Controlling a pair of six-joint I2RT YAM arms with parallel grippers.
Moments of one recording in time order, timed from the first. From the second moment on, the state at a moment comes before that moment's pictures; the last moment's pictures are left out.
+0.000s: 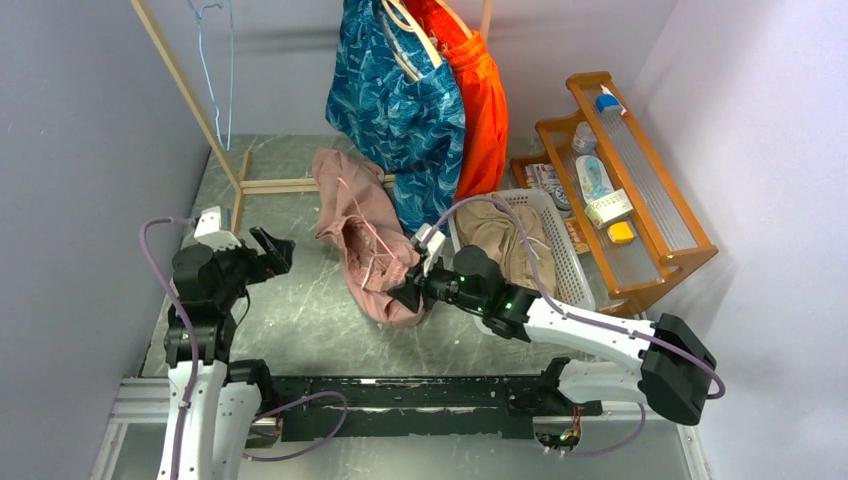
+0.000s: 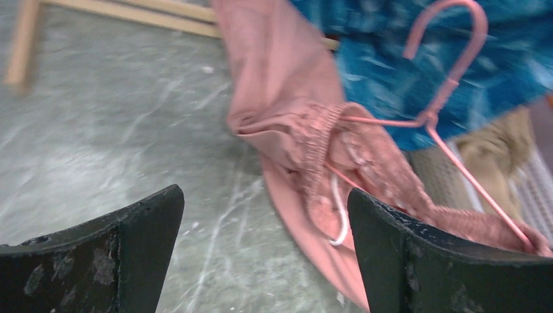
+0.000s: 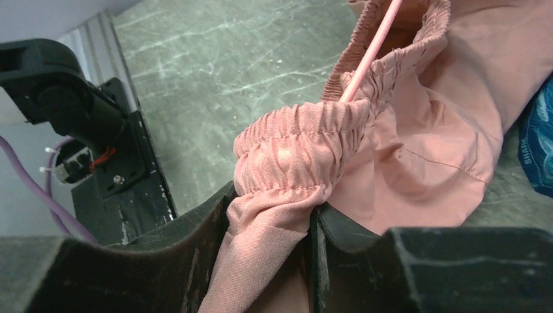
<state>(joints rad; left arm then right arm) 0.10 0.51 0.60 -0.41 0.22 -0.39 0.98 1.17 0.63 0.26 -0.17 0.17</state>
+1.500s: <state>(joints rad) -0.21 0.73 0.45 0.12 0.46 -0.60 0.99 1.13 0.55 0.41 -0.49 0.35</state>
